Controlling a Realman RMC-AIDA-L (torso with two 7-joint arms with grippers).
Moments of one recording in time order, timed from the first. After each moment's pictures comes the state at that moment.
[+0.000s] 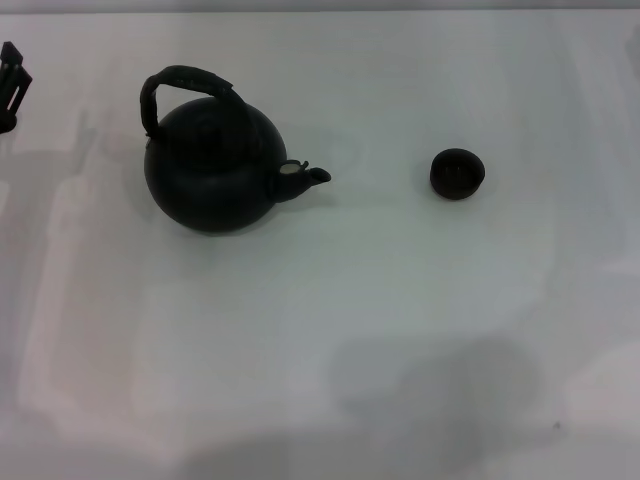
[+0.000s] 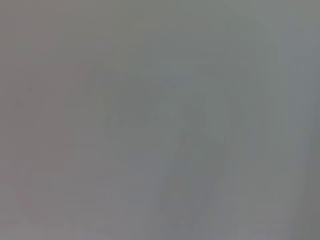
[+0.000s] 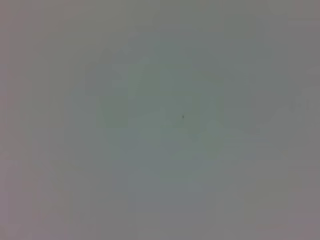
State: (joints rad) left arm -0.44 -2.08 0.13 -0.11 1.20 1.29 -0.28; right arm 0.61 2.03 -1.23 -0.11 0.12 -0.82 0.19
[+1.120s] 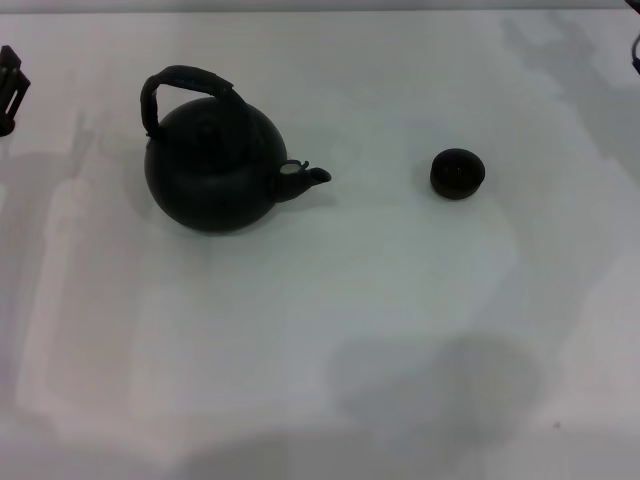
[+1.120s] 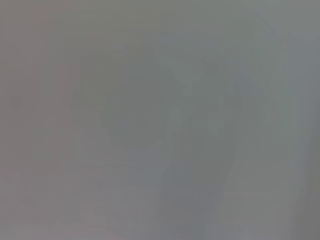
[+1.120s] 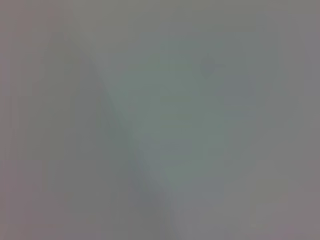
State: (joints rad) left arm -0.44 -2.08 0.13 -0.11 1.20 1.29 -0.28; right arm 0.62 1.95 -1.68 -0.29 -0.05 -0.77 0.90
